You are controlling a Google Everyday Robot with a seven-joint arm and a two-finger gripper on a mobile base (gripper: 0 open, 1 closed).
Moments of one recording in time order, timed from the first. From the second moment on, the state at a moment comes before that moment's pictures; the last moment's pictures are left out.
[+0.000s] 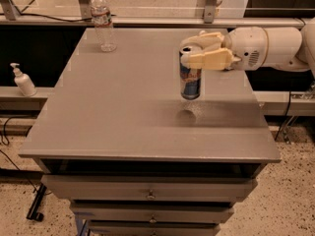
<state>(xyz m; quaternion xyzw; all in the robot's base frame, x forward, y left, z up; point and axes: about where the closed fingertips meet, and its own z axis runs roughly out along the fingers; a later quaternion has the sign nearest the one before) 0.558 -0.088 0.972 -0.55 -0.48 -0.49 0.47</state>
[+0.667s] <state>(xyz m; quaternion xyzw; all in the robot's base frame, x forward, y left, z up) 0.558 -0.096 0.943 -0.55 -0.50 -0.47 0.48</state>
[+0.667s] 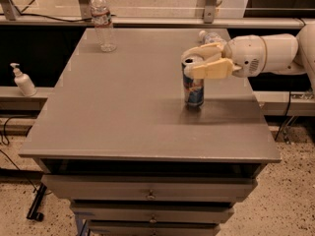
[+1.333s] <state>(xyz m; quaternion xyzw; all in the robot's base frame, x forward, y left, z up) 0.554 -0.103 0.935 -0.54 -0.51 -0.46 0.49</state>
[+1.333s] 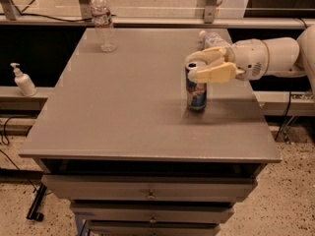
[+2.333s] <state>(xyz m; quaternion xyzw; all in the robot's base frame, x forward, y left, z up) 0.547 -0.111 0.935 -0.54 -0.51 -0.45 0.49</state>
